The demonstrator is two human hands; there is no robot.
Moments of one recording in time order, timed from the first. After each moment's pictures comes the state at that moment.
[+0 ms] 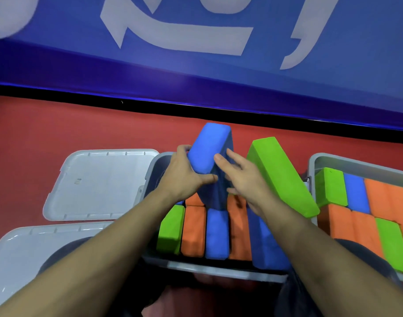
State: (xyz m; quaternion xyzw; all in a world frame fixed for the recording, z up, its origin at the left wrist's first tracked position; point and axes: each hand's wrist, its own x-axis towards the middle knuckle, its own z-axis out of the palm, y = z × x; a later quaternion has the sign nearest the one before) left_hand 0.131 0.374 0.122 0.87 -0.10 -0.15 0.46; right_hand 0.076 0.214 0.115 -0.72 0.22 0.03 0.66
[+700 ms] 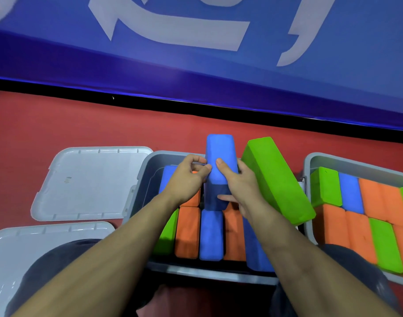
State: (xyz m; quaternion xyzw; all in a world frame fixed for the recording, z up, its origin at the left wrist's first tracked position) left_hand 0.137 0.347 0.088 0.77 -0.05 -0.25 0.59; right_hand 0.082 0.210 0.086 -0.64 0.34 -0.01 0.70
